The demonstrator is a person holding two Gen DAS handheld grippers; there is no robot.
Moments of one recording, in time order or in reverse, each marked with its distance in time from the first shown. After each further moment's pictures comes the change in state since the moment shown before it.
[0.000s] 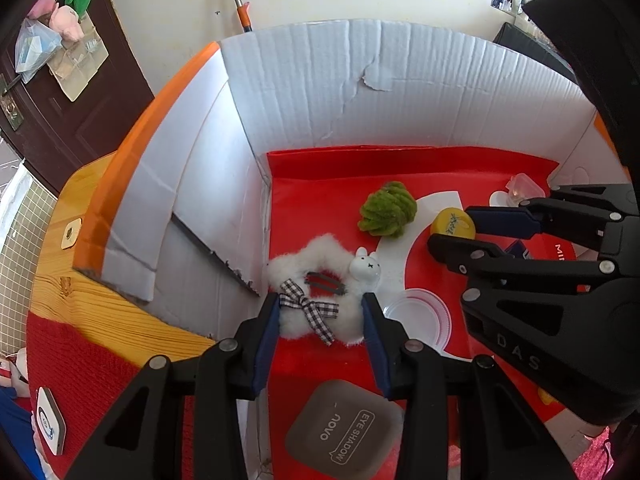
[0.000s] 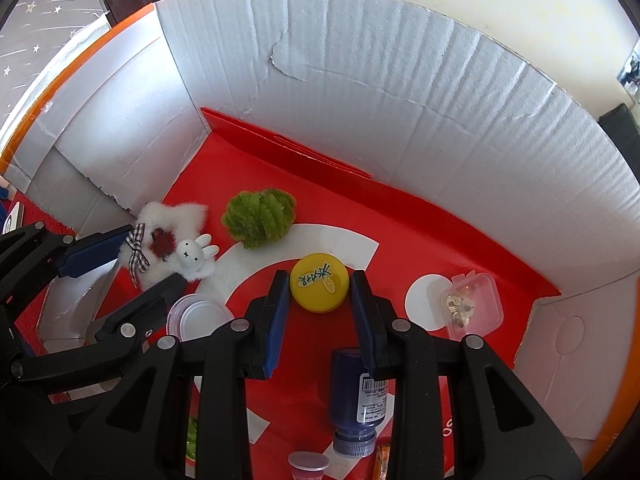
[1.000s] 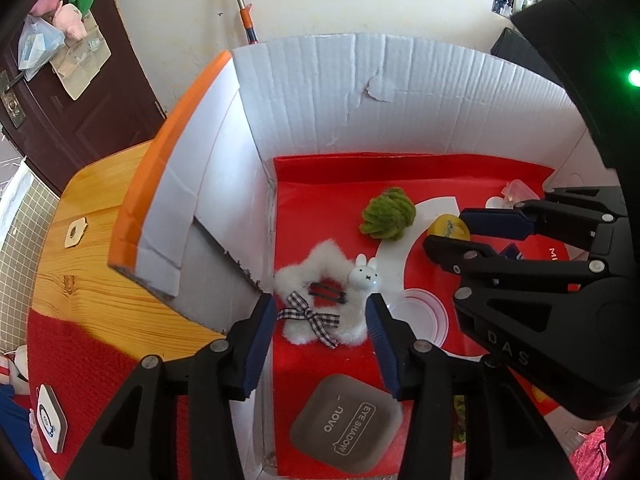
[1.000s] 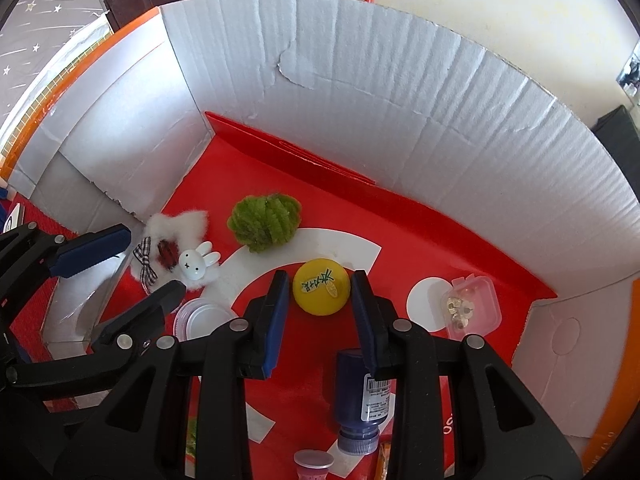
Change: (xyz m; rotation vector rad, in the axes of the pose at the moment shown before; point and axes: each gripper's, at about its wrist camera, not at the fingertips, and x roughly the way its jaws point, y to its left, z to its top) left arm -0.008 0.022 0.017 -0.021 -0.010 -0.007; right arm 0.006 0.014 0.019 -0.013 0.012 -0.003
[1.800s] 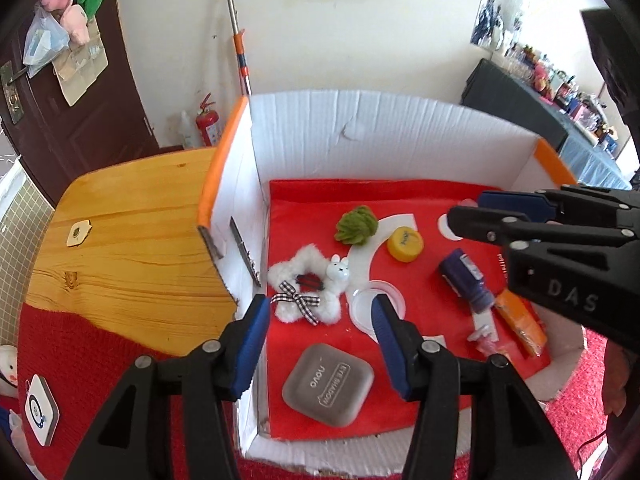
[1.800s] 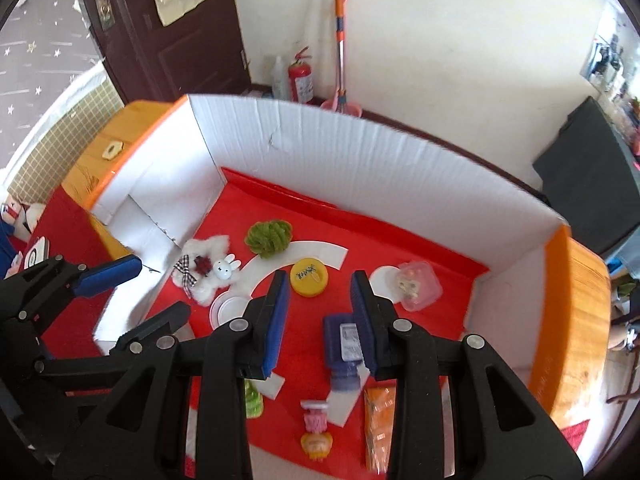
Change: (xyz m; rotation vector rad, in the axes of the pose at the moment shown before) left arm -0.065 0.006 -0.037 -0.028 -0.121 -0.104; right arm -0.085 0.005 -0.027 0.087 -0.141 -0.029
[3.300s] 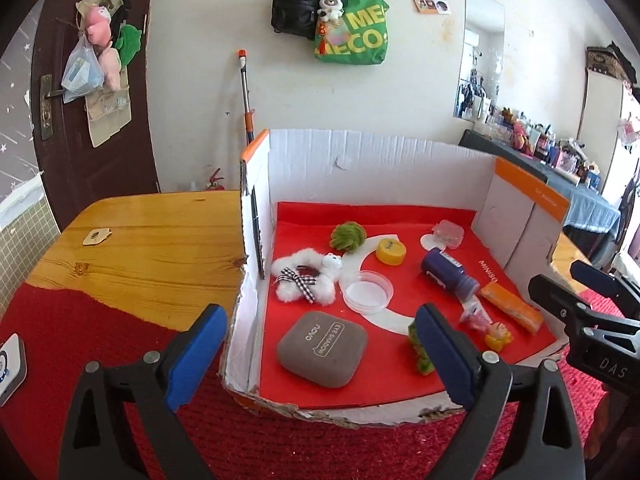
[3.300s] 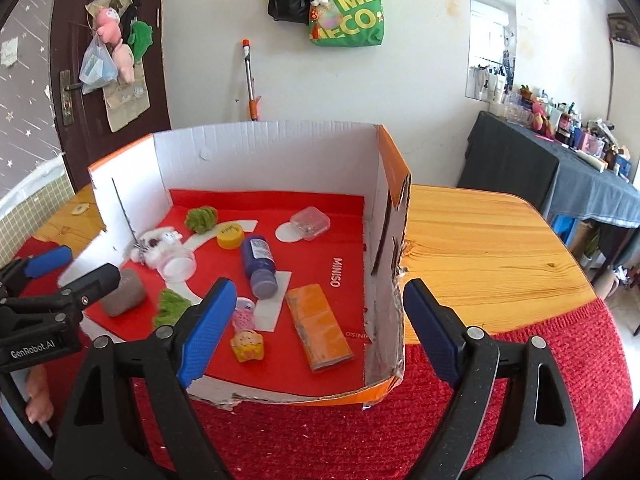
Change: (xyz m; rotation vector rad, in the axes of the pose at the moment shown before) left arm 0.001 0.006 -0.066 -0.033 -0.371 0.029; right arm -0.032 -0.036 -0.138 0.204 -0.422 -0.215
